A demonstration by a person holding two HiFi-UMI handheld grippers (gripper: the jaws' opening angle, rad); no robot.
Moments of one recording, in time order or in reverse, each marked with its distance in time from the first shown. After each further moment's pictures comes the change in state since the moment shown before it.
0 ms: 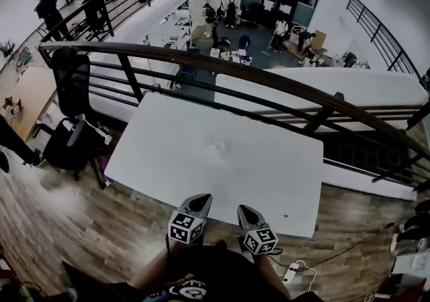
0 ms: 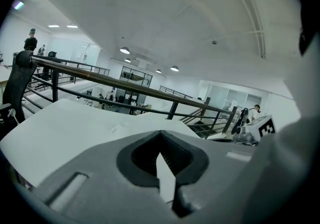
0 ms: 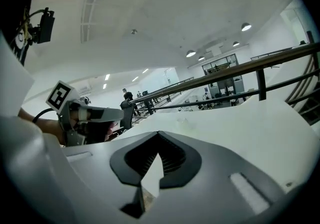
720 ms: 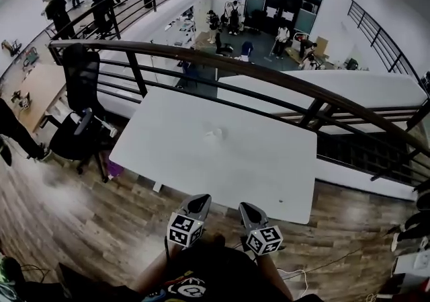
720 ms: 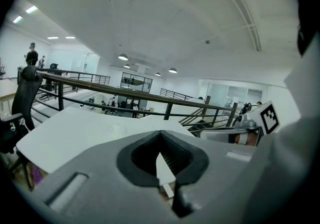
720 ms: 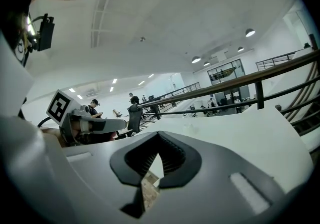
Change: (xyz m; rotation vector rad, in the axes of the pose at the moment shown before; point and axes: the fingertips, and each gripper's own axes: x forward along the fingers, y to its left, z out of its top) left arm -0.075 -0.091 -0.022 0.076 -0.043 0.060; right arm -0.109 0.042 0.010 -0.045 -0.058 0.070
